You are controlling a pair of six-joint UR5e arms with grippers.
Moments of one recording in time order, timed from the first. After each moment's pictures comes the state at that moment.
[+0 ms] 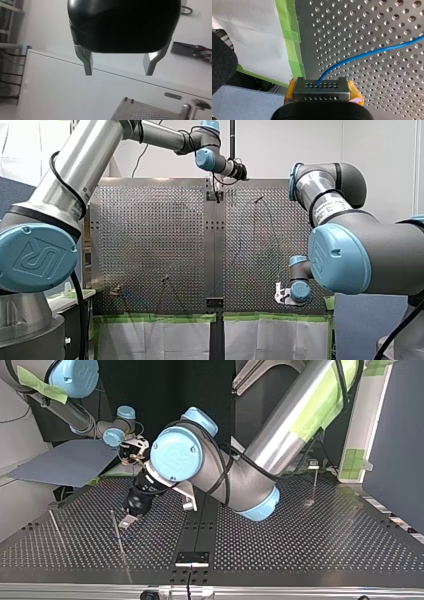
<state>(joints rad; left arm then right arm) -0.64 -2.02 -0.97 -3.26 -1.46 -1.90 1.77 -0.54 1.51 -0.55 1.70 1.57</state>
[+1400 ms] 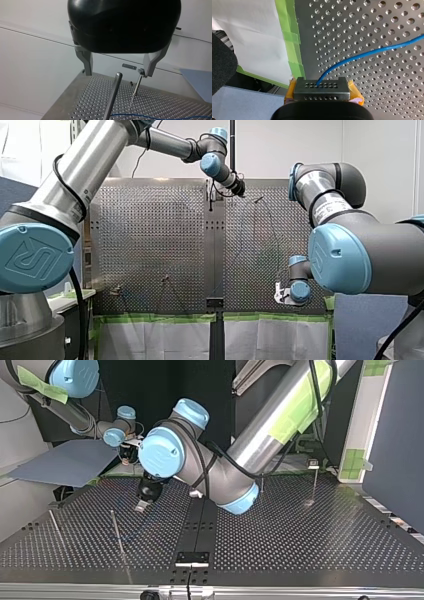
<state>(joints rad) -0.68 -2.07 -0.97 -3.41 -1.64 -1.75 1.77 -0.54 1.51 -0.55 1.70 1.57</state>
